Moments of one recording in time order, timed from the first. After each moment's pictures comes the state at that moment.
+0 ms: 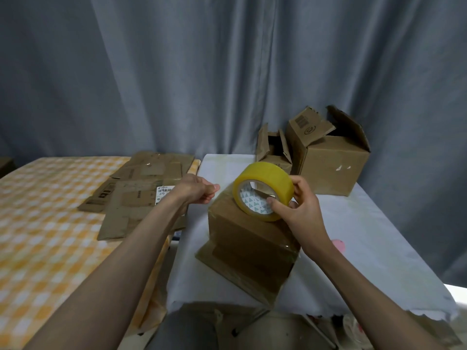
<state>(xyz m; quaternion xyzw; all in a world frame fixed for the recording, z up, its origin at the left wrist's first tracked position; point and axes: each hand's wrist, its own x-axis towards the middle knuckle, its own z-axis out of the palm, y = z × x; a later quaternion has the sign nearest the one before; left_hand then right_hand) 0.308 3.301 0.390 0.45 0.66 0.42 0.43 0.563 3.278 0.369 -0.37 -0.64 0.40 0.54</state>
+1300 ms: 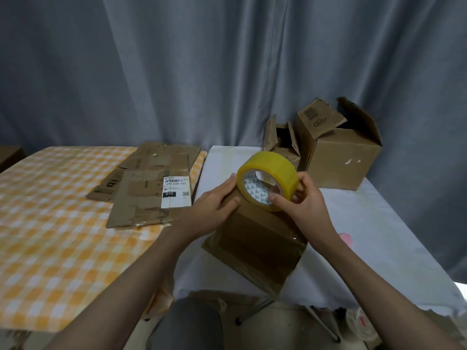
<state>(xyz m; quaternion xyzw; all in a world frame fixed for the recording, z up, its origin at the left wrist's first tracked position) 0.323 3.261 0.338 0.73 0.58 0.31 0.19 0.562 3.282 0.362 -0.39 -0.67 0.39 0.50</state>
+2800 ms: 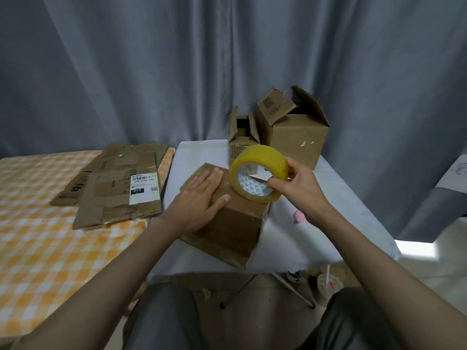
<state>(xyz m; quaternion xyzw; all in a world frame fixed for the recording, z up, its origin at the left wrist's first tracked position) 0.371 3.250 0.342 0.80 0.58 0.14 0.03 0.626 3.259 0.390 -0.47 -0.67 0.33 0.47</state>
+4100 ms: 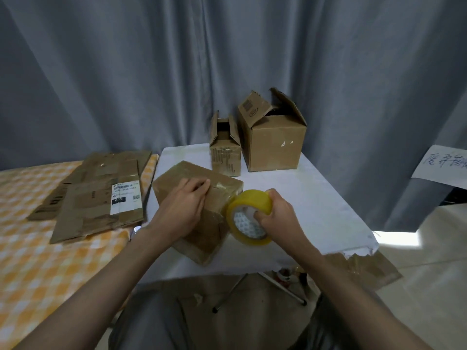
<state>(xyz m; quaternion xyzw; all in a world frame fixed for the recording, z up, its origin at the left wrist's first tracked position) 0.392 3.241 0.358 0.81 0.55 0.19 -0.07 0.632 3.227 0.347 -0.59 -0.68 0.25 0.35</state>
